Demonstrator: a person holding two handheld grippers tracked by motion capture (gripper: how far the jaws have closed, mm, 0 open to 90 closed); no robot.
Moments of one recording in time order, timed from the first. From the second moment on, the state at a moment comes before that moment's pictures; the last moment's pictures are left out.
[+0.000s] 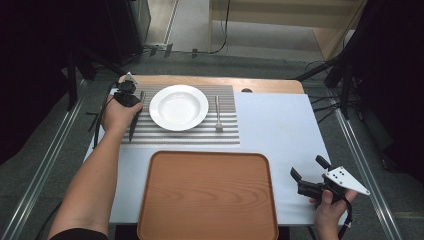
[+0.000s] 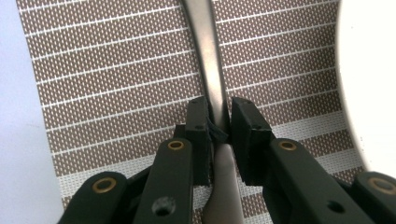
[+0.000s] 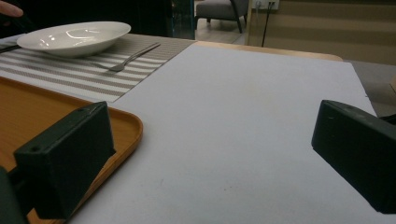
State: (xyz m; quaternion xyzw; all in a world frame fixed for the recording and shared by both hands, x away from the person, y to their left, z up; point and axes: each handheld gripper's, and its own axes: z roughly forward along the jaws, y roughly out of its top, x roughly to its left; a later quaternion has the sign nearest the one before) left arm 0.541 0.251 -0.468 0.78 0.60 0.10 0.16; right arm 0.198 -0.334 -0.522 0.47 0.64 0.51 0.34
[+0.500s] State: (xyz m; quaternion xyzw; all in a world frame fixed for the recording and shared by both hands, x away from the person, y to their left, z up) left arm 0.540 0.245 -0.468 0.79 0.59 0.12 0.14; right arm 0.198 -0.334 -0.522 0.48 0.64 0.51 0.34
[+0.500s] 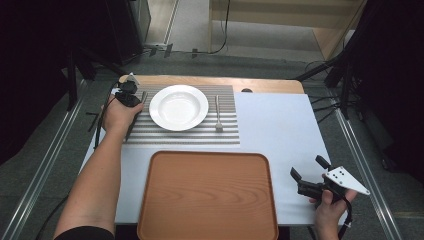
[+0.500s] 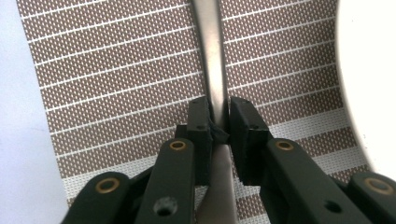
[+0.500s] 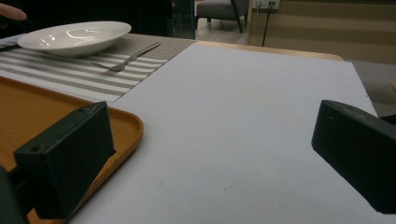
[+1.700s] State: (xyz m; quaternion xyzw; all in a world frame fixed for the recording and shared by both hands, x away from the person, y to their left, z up) left arm 0.537 0.256 -0.449 0.79 0.59 0.10 0.17; right arm 0.200 -0.336 -0.523 0.47 0.63 0.51 0.33
